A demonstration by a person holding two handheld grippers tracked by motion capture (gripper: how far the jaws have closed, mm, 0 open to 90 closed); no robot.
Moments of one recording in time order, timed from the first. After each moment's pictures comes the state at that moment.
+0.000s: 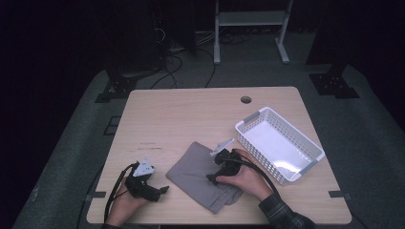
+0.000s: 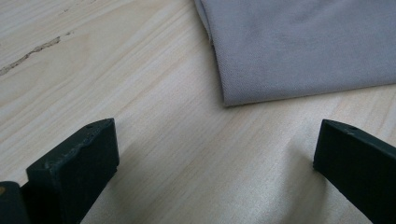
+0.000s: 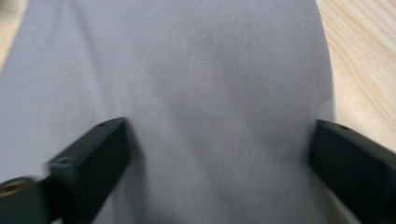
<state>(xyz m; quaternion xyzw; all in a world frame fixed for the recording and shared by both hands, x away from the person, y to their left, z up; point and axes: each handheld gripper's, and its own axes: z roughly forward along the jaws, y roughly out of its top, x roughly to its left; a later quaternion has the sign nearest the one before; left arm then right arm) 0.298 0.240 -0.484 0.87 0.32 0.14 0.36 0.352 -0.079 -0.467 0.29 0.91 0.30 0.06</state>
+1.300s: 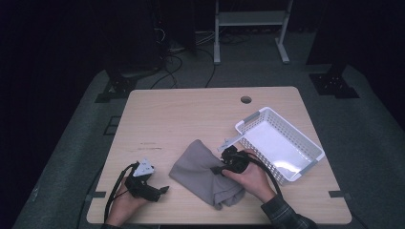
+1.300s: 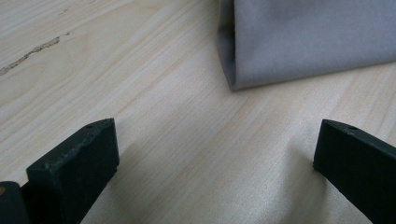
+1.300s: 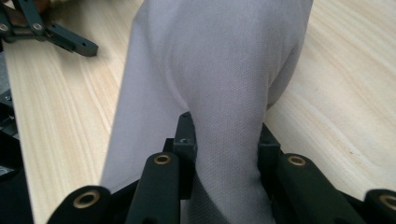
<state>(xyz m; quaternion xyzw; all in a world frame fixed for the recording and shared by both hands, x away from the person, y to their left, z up) 0.298 0.240 -0.484 0.87 0.32 0.14 0.36 0.337 -0.099 -0.427 0.30 0.88 0.35 0.01</state>
